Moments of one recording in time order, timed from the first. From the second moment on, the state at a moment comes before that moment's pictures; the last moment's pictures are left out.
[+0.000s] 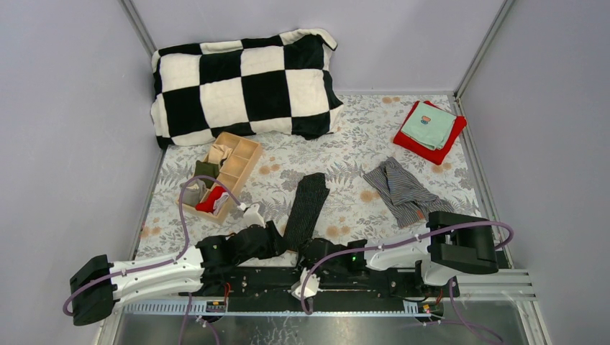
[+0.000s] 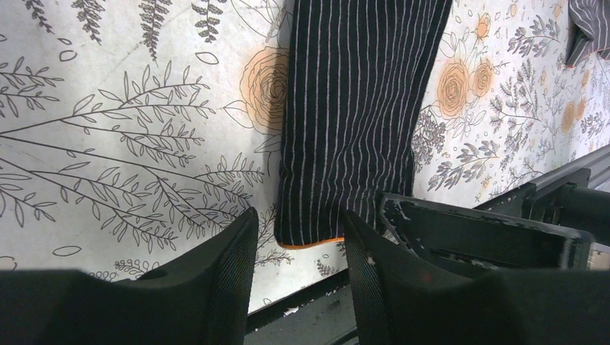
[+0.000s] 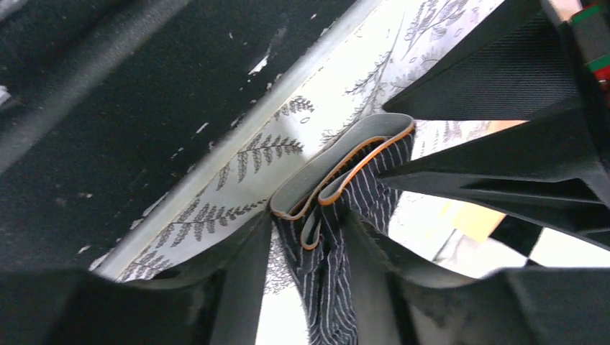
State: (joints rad) left arm -1.12 0.71 0.18 -0.24 -0.27 -1.14; right arm 1.44 1.54 0.56 0.16 0.08 -1.33
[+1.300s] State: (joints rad) left arm -1.12 0.68 0.33 -0.32 -0.34 -1.07; right arm 1.44 1.50 0.41 0.51 0.06 -0.80
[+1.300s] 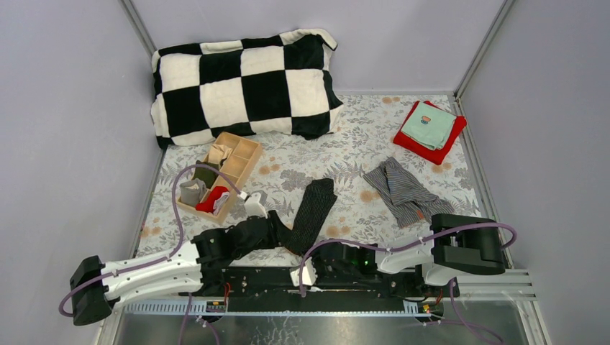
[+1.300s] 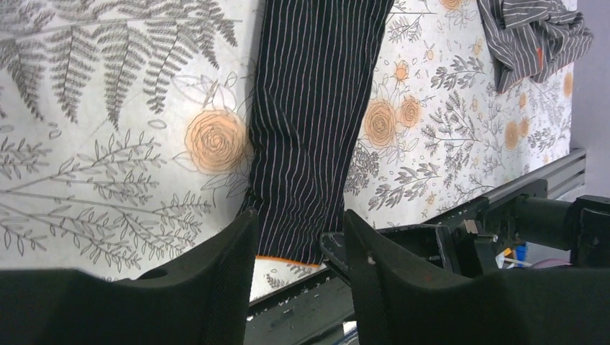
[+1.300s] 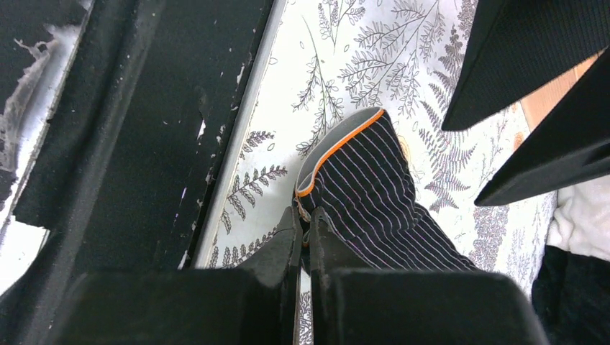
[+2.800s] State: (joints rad) left arm -1.01 1.06 0.24 0.12 -0.09 -0.84; right arm 1.44 1.40 0.30 0.61 0.08 -0.69
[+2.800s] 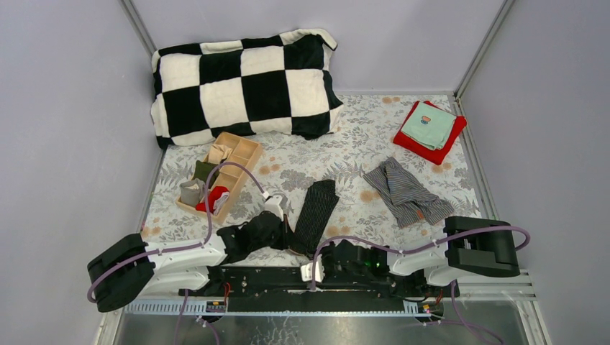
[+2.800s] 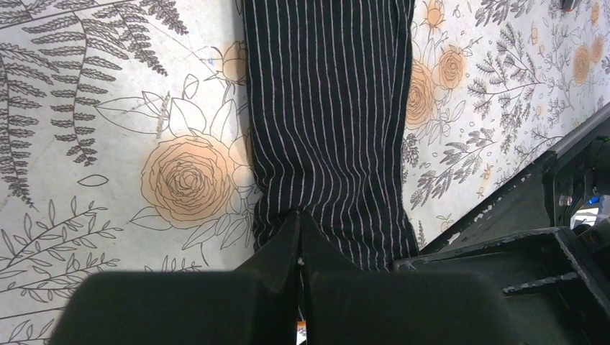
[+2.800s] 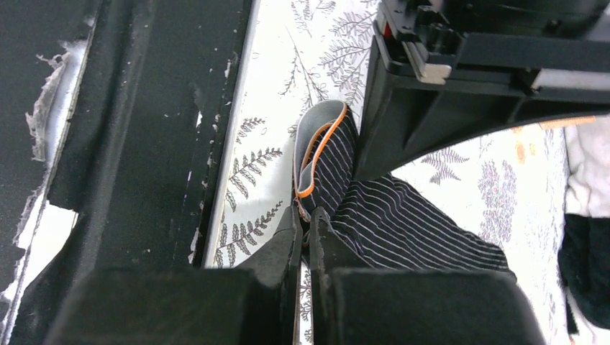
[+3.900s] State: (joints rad) left arm -0.83 1.11 0.41 0.06 -0.03 -0.71; right arm 1.44 1.46 0.05 1.17 0.38 0.17
